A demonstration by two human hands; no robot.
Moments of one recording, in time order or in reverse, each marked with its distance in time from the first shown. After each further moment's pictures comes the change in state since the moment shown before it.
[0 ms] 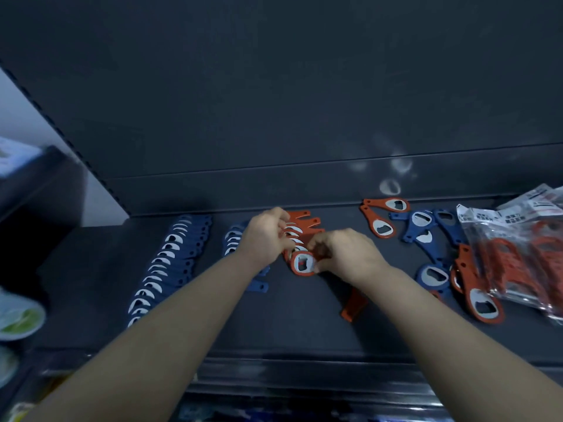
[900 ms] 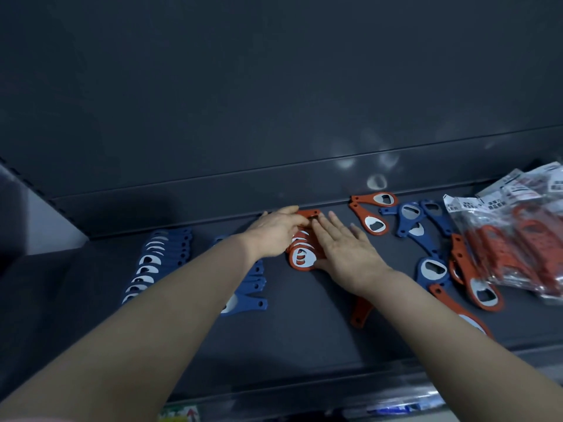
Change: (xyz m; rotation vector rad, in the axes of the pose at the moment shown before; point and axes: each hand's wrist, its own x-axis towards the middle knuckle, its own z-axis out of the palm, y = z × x) left_hand 0.055 0.002 0.010 0.250 -0.432 0.217; right_hand 0.013 0.006 0.021 -0.206 -0.085 0.124
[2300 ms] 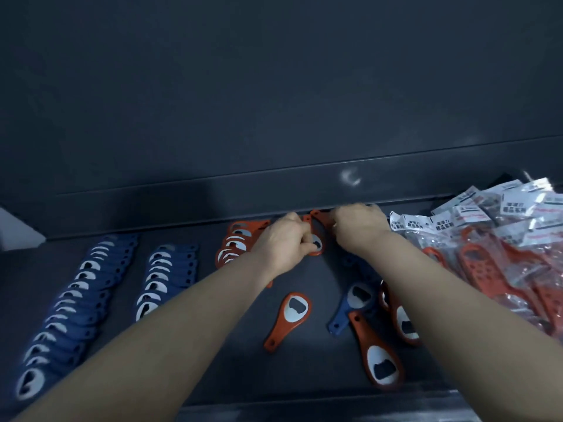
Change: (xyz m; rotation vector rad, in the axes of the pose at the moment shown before) left_hand 0.051 0.121 0.045 0.043 0.193 -0.059; right_hand 0.032 0.142 -0.044 -0.150 0.131 0.137
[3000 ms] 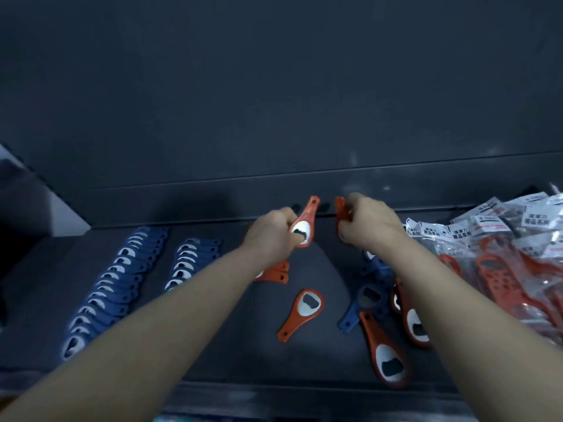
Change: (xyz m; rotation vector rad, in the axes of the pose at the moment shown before) left_hand -0.035 -0.008 -0.041 -0.202 0.128 -0.300; right_hand -0.024 -0.014 -0.033 0.440 0.101 0.132
